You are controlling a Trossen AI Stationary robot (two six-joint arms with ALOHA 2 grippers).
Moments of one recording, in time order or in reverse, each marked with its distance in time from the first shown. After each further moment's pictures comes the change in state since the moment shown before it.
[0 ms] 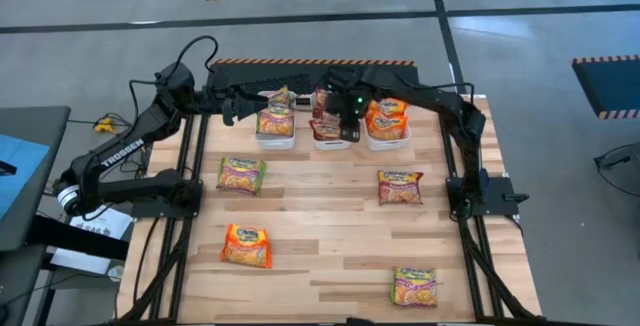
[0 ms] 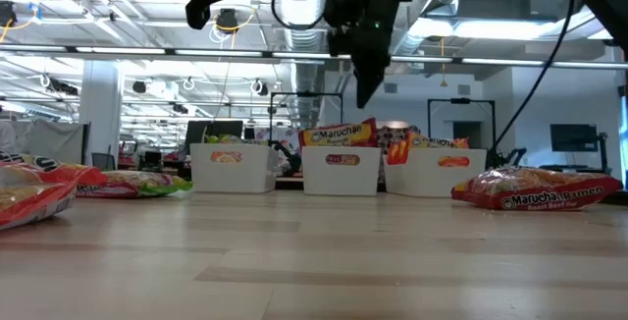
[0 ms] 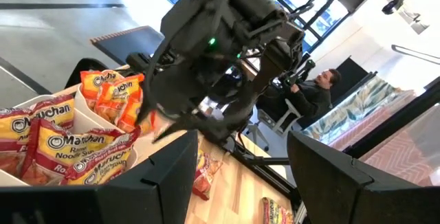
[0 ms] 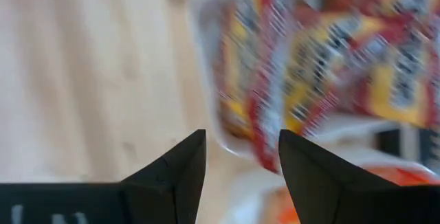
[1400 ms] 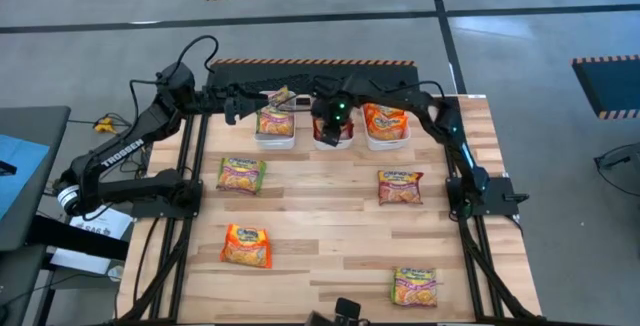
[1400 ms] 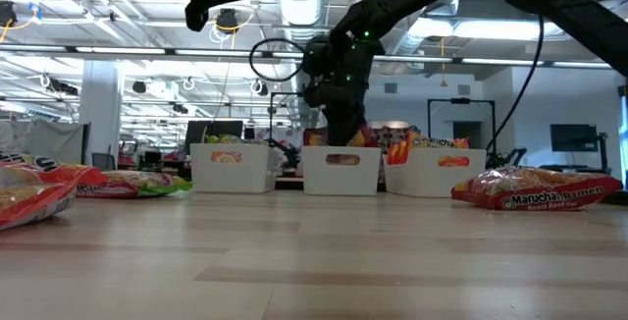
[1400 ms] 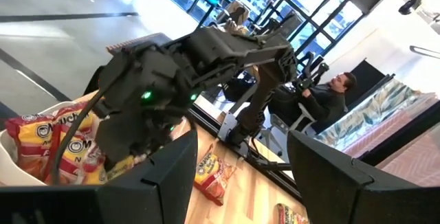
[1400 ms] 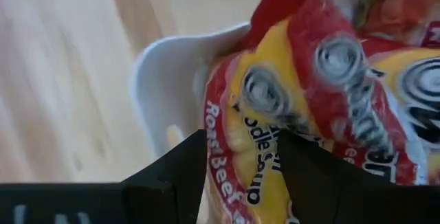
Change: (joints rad) left arm 0.000 0.000 0.000 -0.015 -0.053 0.041; right arm -0.039 0.223 0.009 0.192 -0.059 0.122
